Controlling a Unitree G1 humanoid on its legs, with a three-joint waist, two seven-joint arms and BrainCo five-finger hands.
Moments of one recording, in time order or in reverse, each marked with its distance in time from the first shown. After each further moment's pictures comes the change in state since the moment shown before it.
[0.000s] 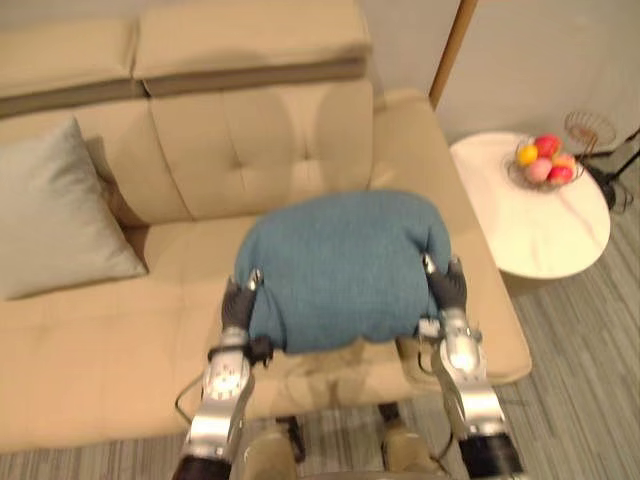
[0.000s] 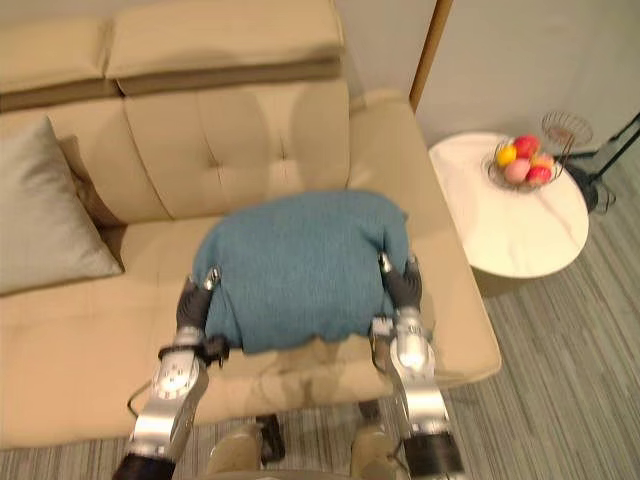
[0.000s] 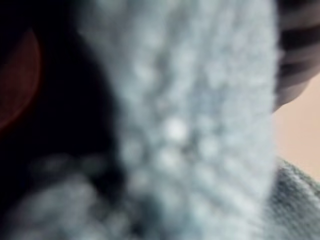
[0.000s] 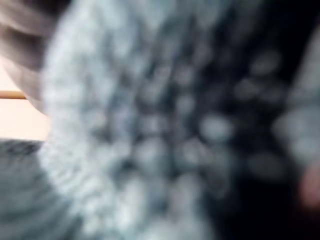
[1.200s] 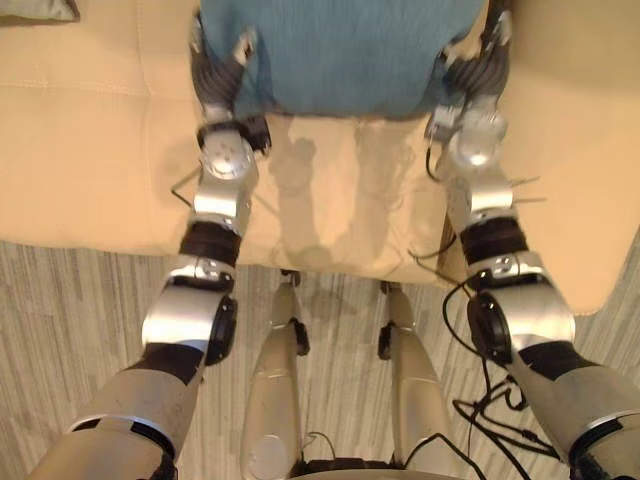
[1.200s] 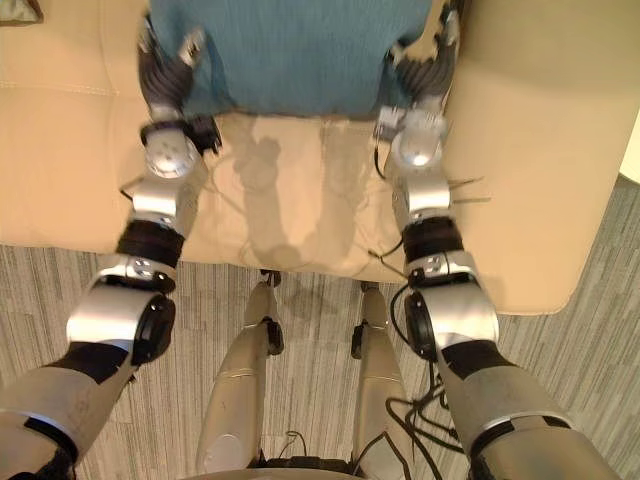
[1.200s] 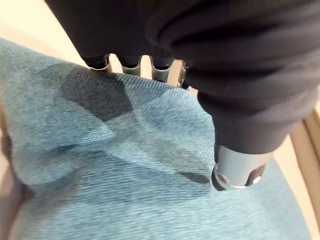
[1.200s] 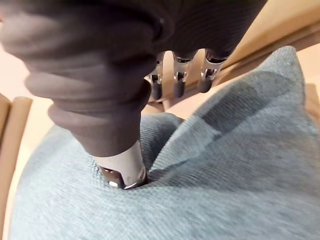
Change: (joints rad) left arm -0.926 0.123 0.086 0.693 -0.052 0.000 0.121; right arm -0.842 -0.176 -0.082 0.622 0.134 0.043 -0.118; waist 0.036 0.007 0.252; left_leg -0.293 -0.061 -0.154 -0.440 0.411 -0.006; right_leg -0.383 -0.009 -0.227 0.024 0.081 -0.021
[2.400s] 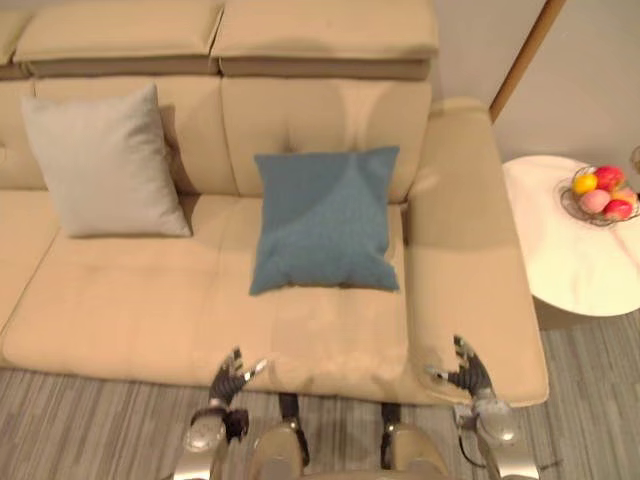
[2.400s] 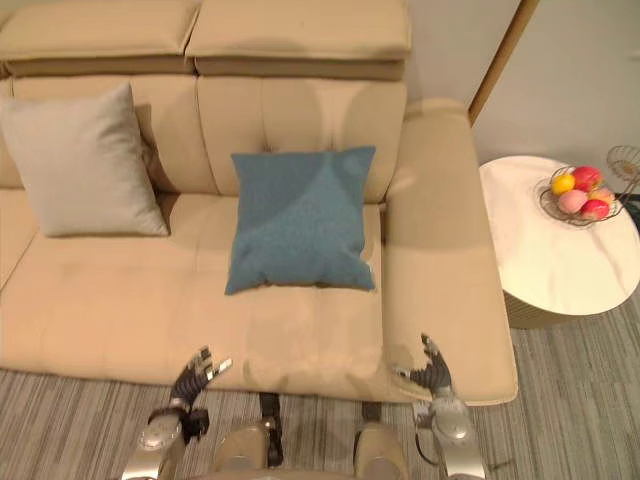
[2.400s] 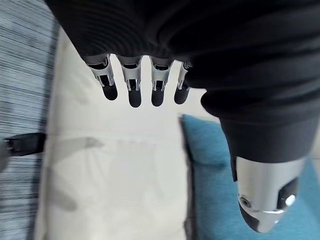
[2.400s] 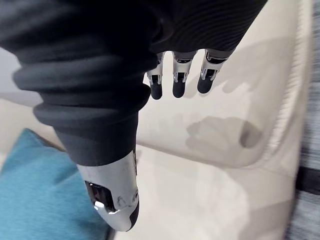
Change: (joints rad) left arm 1.208 -0.110 0.078 -0.019 0.093 0.012 -0.433; right arm 1.234 0.026 -0.094 -0.113 -0.304 -0.017 0.368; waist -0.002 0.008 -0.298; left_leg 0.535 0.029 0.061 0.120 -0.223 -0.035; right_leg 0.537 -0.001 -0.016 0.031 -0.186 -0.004
